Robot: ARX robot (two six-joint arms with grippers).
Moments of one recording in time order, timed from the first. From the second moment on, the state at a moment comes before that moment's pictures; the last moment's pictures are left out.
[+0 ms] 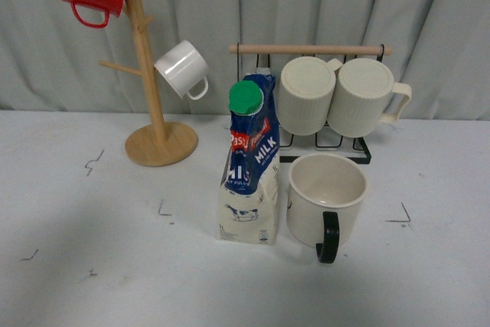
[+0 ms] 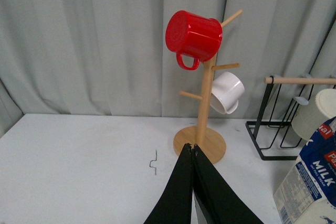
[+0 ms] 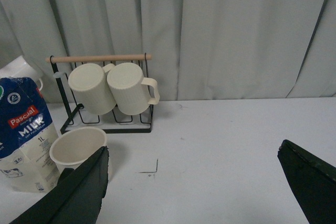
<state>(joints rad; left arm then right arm) 0.00 0.69 0.21 0.48 0.00 -0.01 0.00 0.00 0.01 0.00 0.00 0.00</state>
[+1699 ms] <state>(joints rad) 0.00 0.01 0.02 0.01 0.00 -0.01 0.00 0.00 0.01 0.00 0.00 0.00</state>
